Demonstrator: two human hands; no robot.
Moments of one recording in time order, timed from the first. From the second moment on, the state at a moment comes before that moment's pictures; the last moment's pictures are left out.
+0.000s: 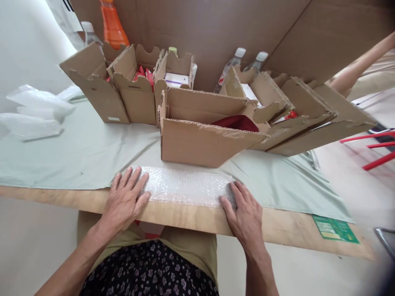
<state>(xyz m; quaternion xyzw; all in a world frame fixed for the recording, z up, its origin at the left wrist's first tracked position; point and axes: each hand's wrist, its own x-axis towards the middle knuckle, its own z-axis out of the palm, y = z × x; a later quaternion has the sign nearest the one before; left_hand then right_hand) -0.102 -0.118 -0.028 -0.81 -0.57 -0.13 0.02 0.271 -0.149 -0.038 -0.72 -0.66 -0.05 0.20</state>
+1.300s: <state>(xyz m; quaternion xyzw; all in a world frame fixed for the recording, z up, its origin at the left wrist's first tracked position) -0.102 -0.115 -0.005 -0.70 -0.69 -0.20 0.05 0.258 -0.124 -0.029 -0.75 -0.61 0.00 0.25</state>
